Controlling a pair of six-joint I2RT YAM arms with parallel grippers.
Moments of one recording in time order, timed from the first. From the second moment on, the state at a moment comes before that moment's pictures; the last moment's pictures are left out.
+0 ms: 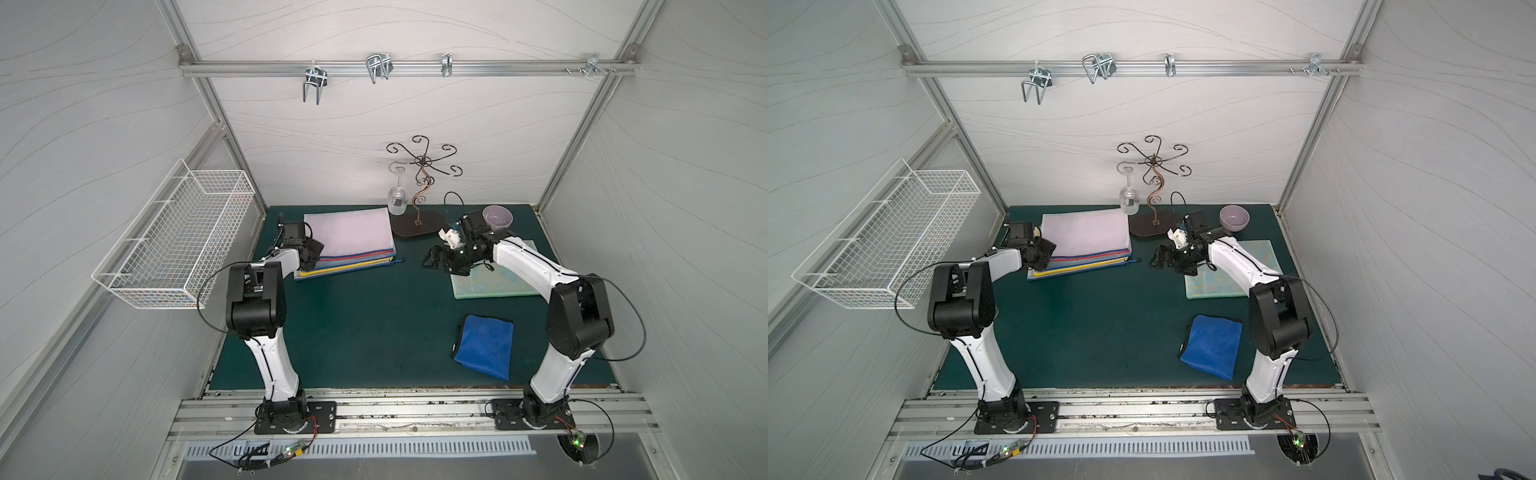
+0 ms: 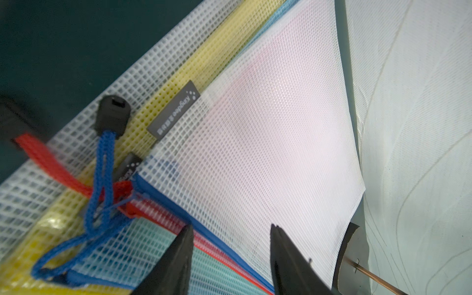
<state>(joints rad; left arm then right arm) 0.11 1.96 1.23 -0.15 0.12 -1.07 0.43 1.78 1.42 -0.71 -0.55 0.35</state>
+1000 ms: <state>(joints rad) 0.11 2.10 1.24 0.11 0.16 -1.06 0.44 1.78 1.42 -0.71 -0.53 0.35</state>
